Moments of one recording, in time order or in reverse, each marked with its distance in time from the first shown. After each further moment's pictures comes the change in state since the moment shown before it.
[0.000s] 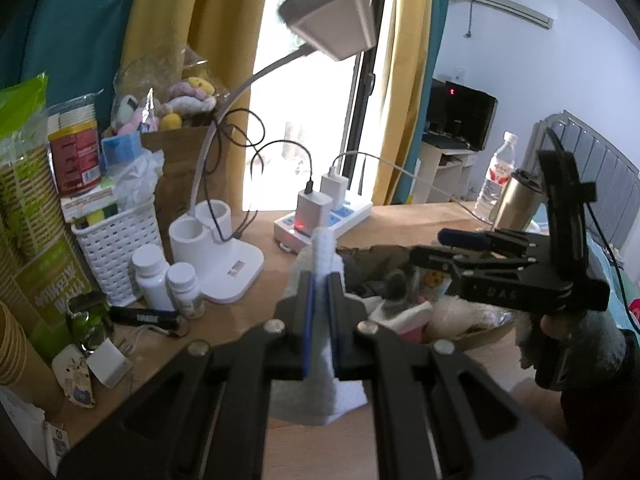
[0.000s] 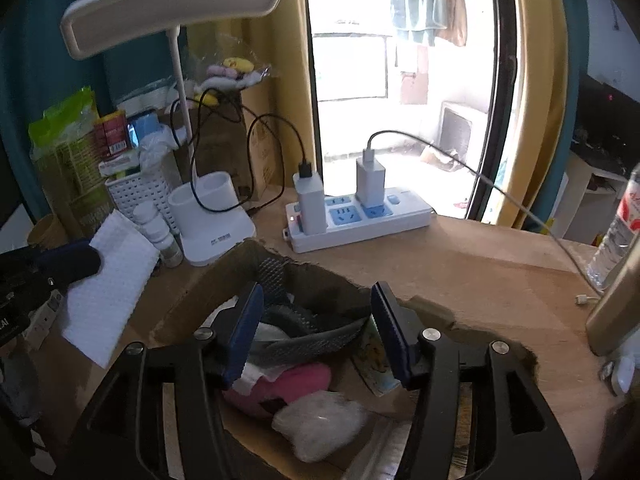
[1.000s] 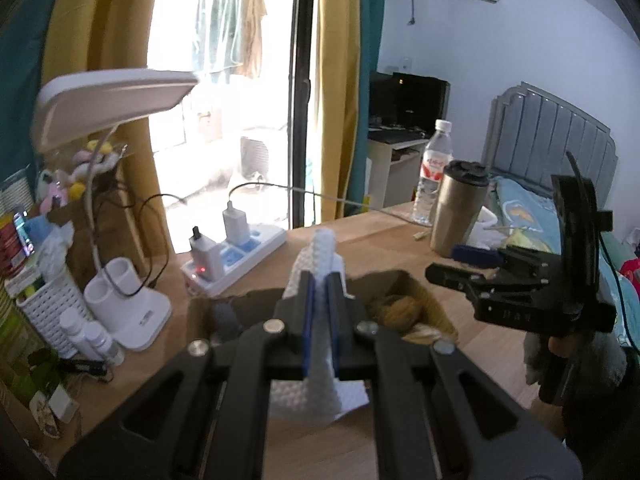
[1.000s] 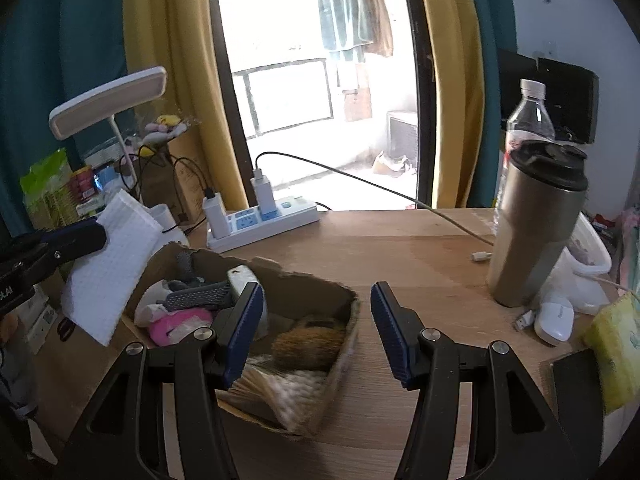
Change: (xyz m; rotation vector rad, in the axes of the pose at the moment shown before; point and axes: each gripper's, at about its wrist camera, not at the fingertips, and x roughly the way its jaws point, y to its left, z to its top) left arm 0.019 -0.130 0.032 0.154 -0.019 -0.091; right arm -0.094 -0.107 -0.049 0.155 -0.101 -0.098
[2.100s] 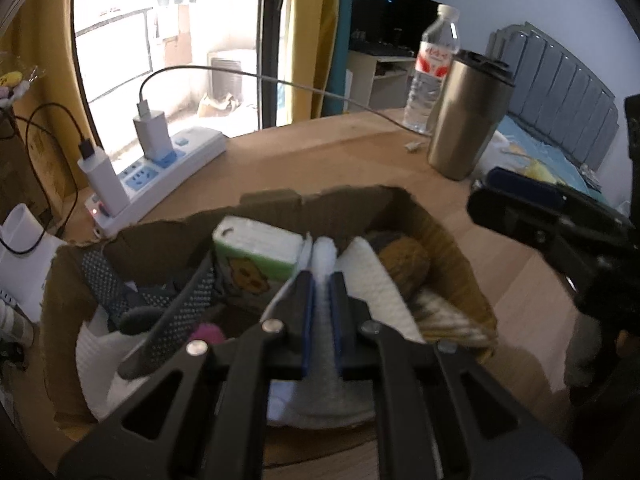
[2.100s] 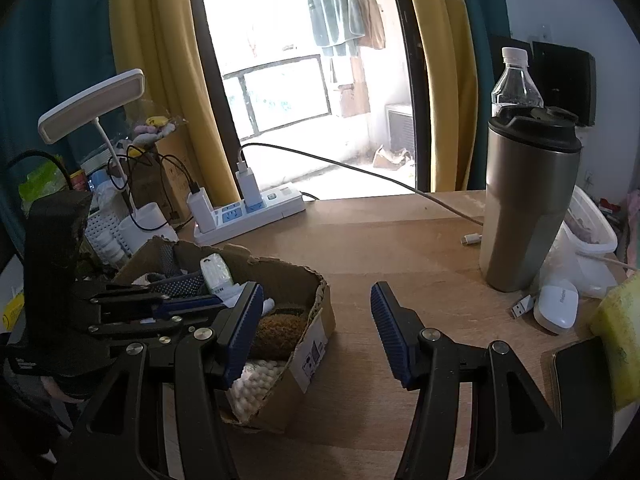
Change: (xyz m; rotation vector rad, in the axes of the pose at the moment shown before) left arm 0.132 -0.036 -0.037 -0.005 0.317 -0.068; right arm 0.010 -0.026 -0.013 0.037 0.010 0.023
